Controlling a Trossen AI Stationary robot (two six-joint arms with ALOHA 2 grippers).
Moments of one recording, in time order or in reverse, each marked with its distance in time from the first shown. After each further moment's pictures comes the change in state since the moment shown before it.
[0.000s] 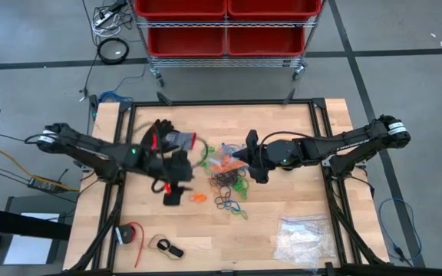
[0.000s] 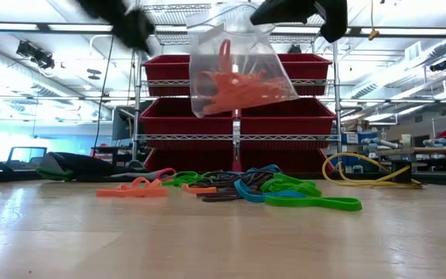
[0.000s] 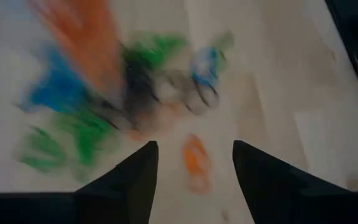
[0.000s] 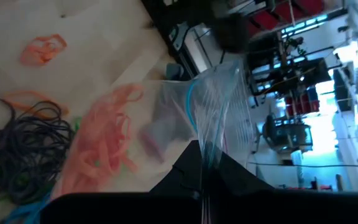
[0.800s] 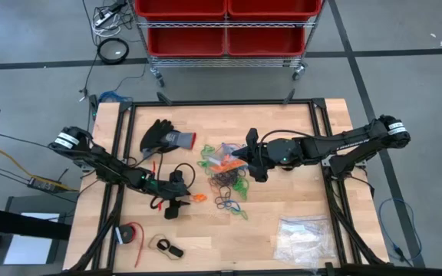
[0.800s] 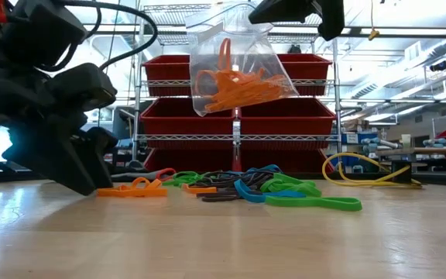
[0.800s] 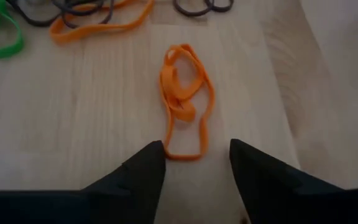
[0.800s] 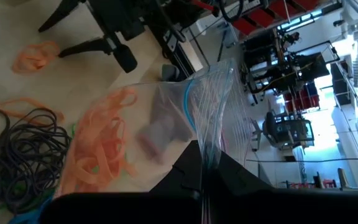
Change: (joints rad) left arm -0.103 0.236 -0.646 0.979 -0.074 -0.179; right arm -0.009 0.000 0.000 0.012 -0.003 0.038
